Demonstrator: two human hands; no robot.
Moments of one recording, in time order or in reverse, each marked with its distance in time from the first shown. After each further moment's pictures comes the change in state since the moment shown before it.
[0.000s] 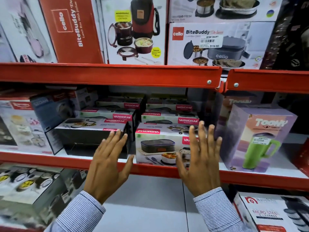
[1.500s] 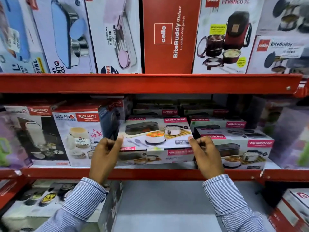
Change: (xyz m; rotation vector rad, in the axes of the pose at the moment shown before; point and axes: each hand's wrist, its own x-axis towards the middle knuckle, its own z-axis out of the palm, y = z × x) left_hand 0.039 -0.236 -0.075 -0.792 -0.015 -0.613; right_hand 0.032 -0.210 0.056 0.763 -0.086 0.572
